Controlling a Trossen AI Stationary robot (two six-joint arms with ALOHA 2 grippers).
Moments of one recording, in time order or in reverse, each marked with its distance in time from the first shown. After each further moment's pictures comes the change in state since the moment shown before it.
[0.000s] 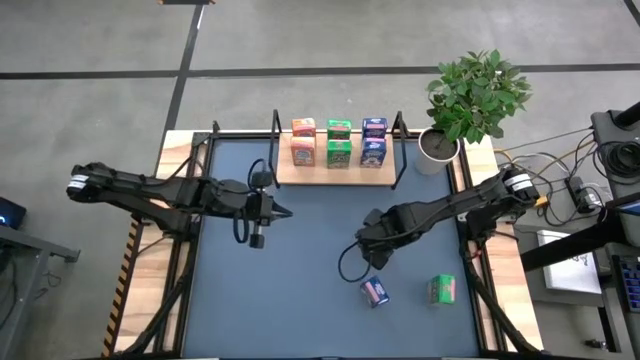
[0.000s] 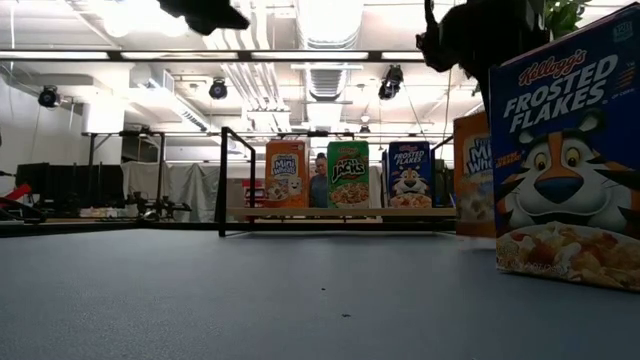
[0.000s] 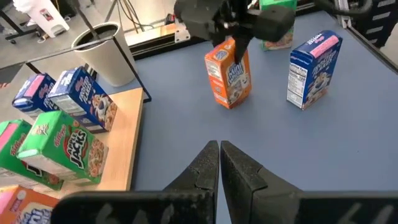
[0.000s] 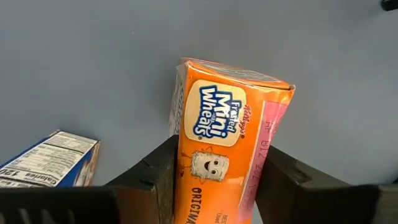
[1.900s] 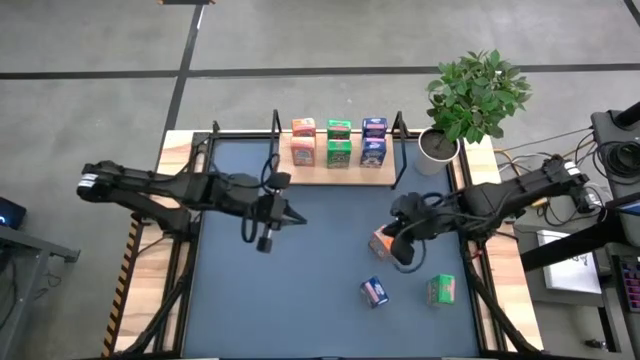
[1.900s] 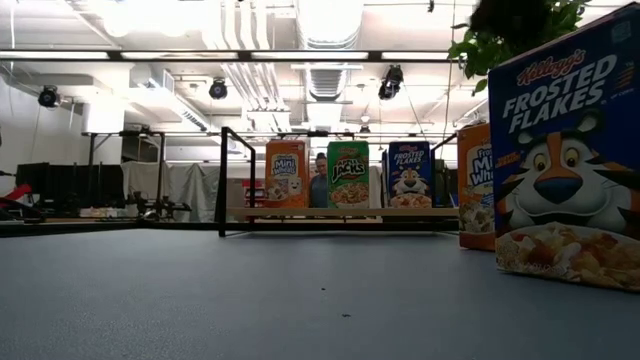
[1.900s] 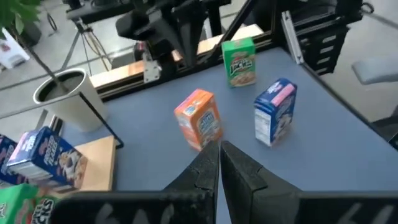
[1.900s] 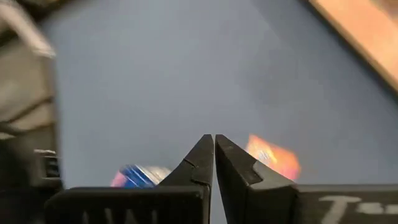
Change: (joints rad) left arm 0.005 0.147 0.218 -0.013 0.158 0.045; right arm 0.077 -0.498 -0.238 0.464 0.139 -0.254
